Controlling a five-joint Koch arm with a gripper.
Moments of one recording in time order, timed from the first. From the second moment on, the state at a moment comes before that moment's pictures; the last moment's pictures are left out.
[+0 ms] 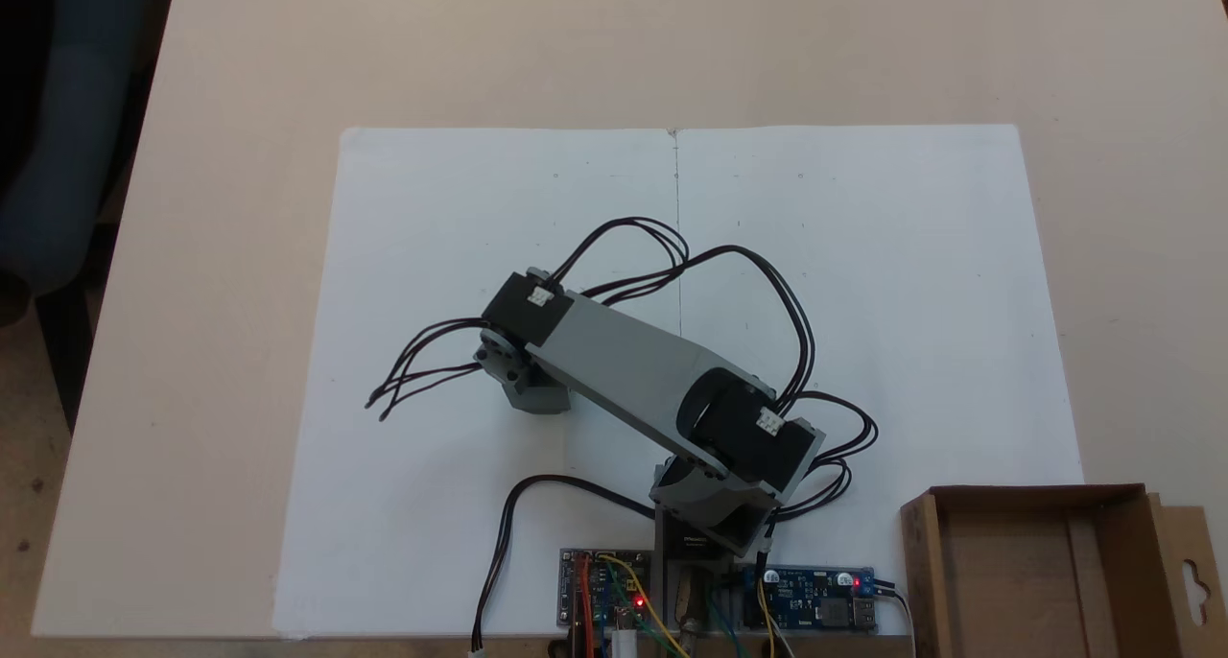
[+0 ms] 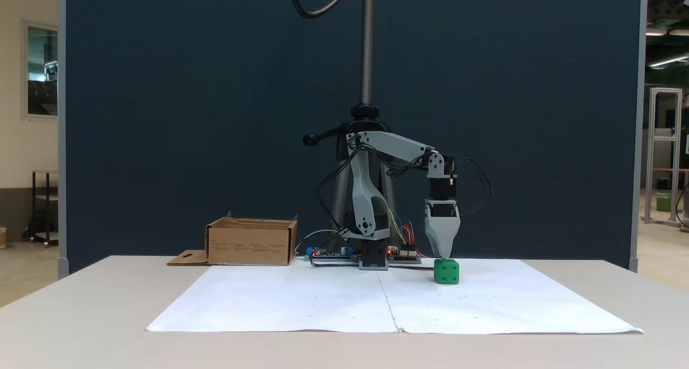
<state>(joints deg) -57.0 99.8 117.9 43.4 57.9</state>
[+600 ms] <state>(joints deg) -57.9 99.8 122.7 35.8 58.3</state>
